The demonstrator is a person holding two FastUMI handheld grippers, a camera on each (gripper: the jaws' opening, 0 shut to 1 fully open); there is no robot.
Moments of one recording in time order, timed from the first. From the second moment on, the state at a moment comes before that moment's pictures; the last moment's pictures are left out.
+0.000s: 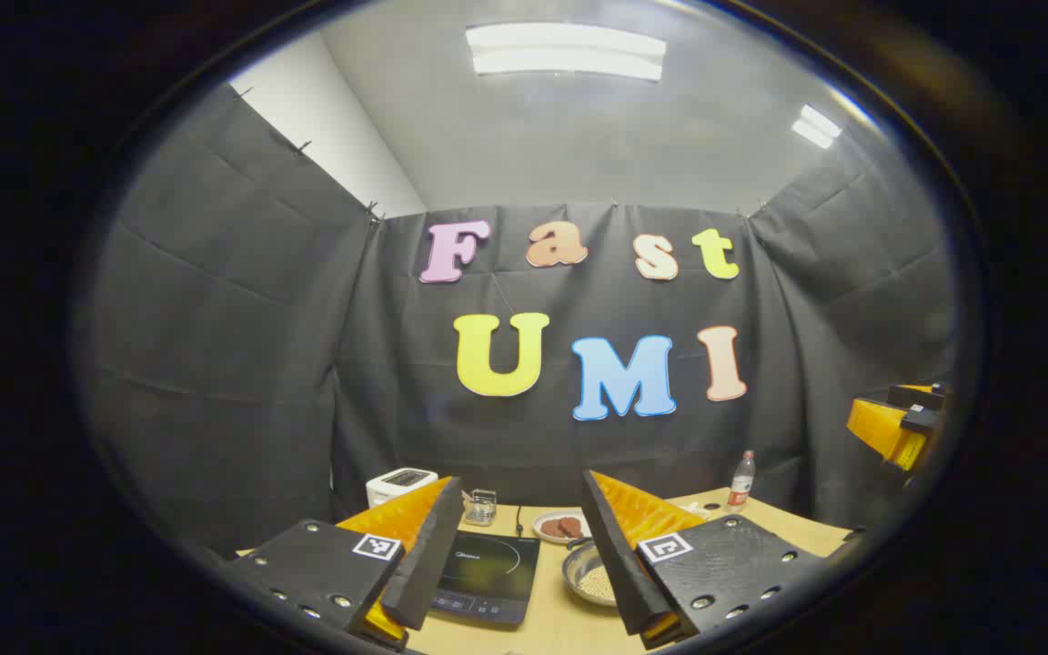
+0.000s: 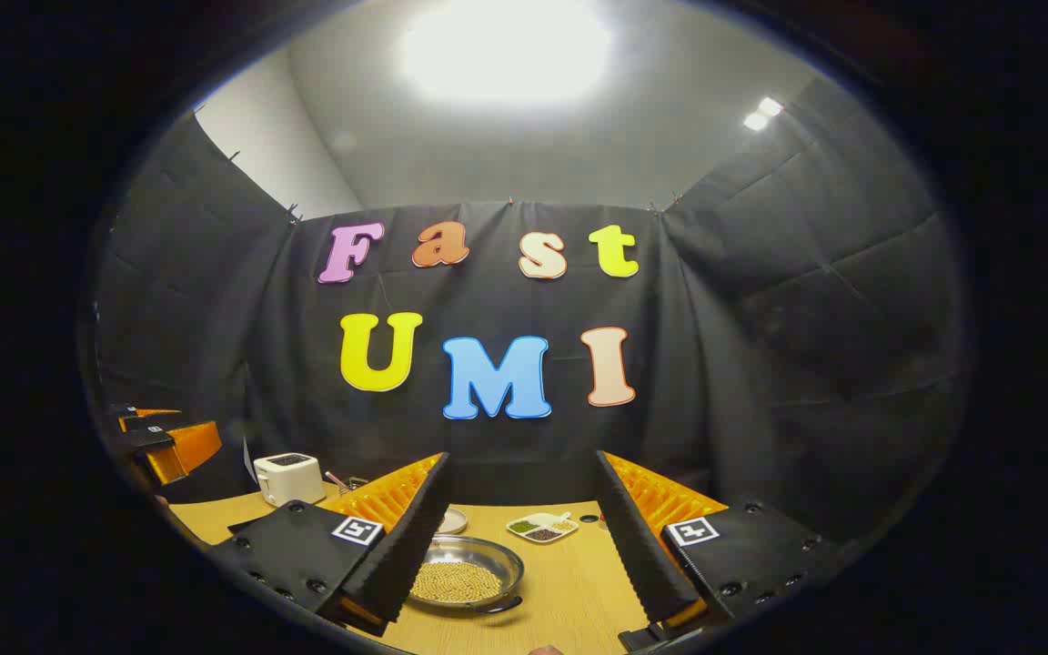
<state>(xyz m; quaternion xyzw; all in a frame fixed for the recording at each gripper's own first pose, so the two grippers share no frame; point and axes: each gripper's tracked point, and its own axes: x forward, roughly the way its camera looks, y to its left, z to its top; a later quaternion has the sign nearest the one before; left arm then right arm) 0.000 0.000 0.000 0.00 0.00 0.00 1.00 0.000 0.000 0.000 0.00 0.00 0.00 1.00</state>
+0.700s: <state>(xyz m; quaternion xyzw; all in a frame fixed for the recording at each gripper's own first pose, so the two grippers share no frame) -0.006 -0.011 -0.005 0.00 0.01 -0.02 1.00 0.000 -0.021 0.000 -0.01 0.01 -0.02 1.00</state>
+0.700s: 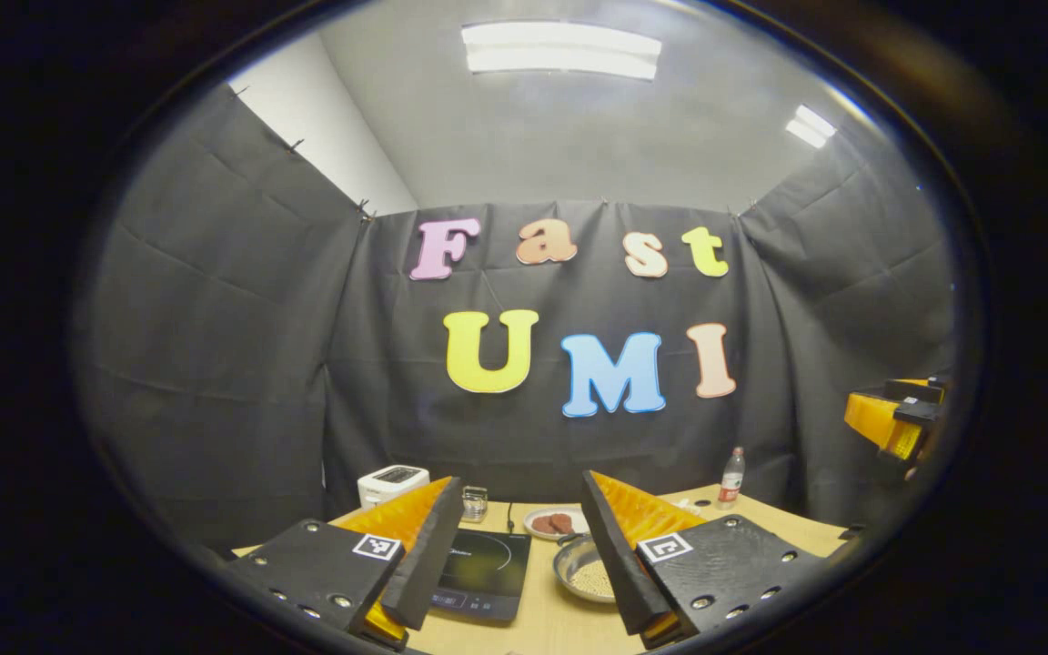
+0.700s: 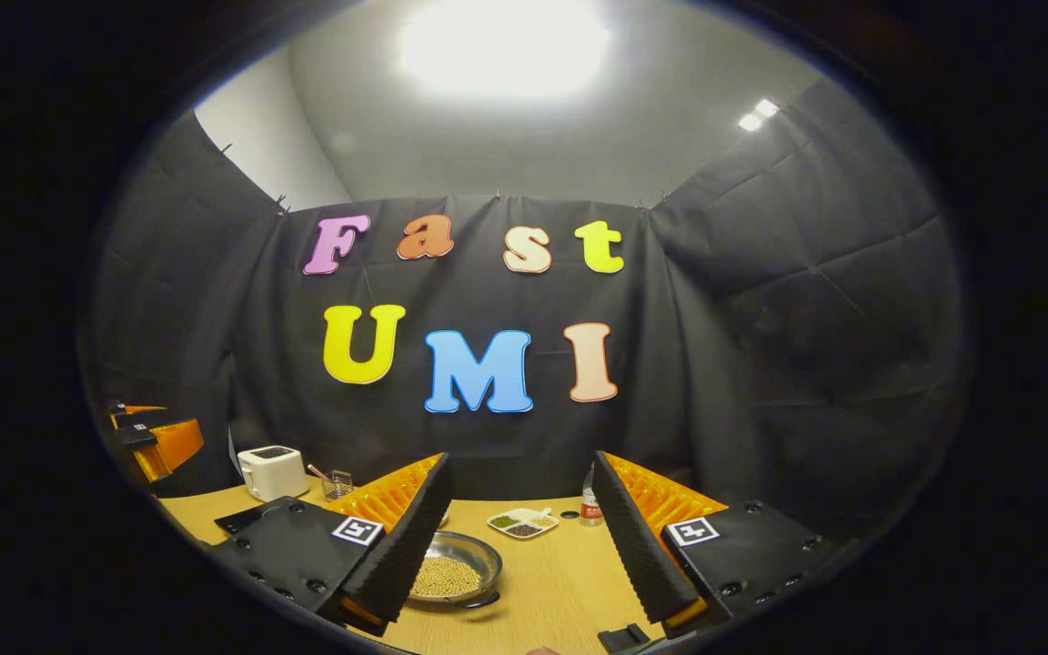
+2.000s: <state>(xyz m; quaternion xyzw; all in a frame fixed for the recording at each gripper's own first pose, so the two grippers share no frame) 0.003 0.012 -0.014 0.01 0.01 0.00 1.00 0.013 0.023 -0.011 -0.04 0.03 0.00 1.00</state>
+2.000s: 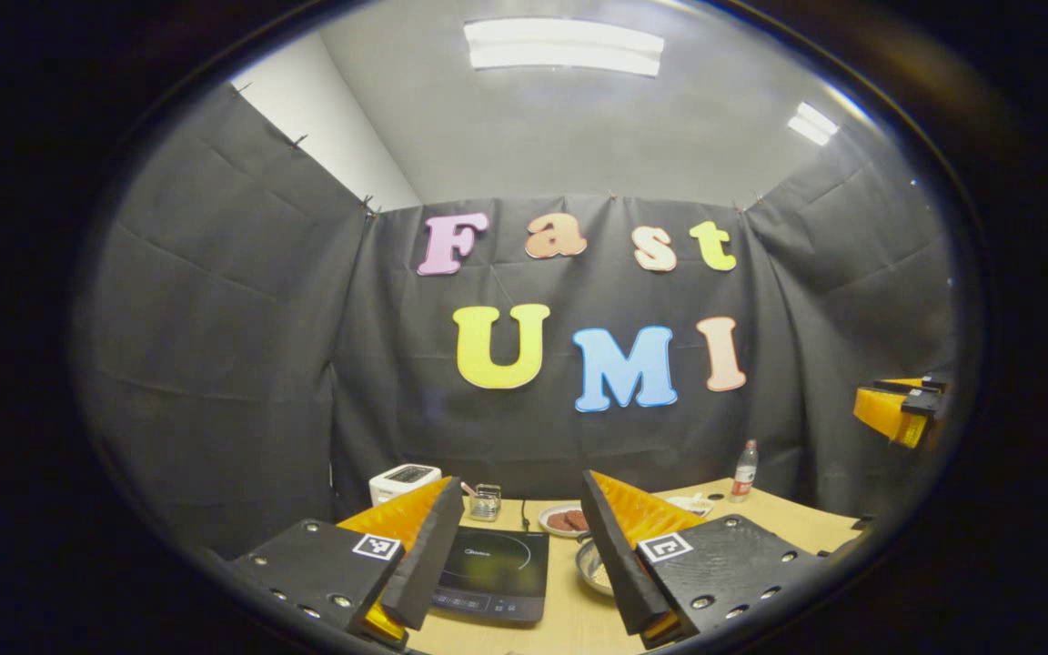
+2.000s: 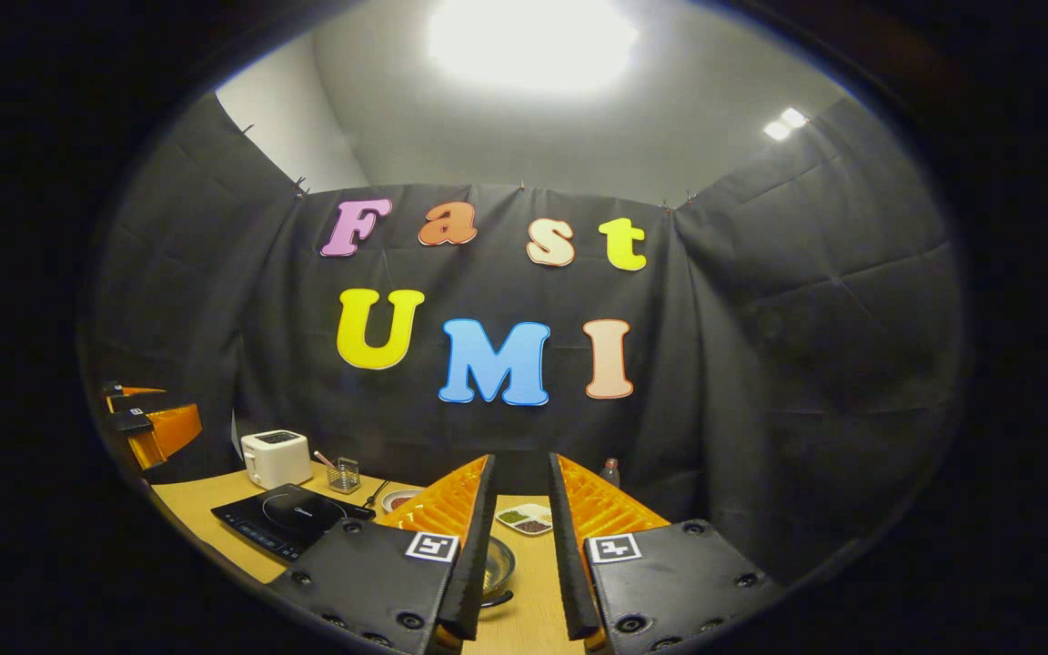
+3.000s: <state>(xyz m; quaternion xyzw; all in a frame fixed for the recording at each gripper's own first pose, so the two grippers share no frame) 0.018 0.083 -0.027 0.00 0.01 0.02 1.00 0.025 0.097 -0.115 -0.06 0.18 0.11 0.98</state>
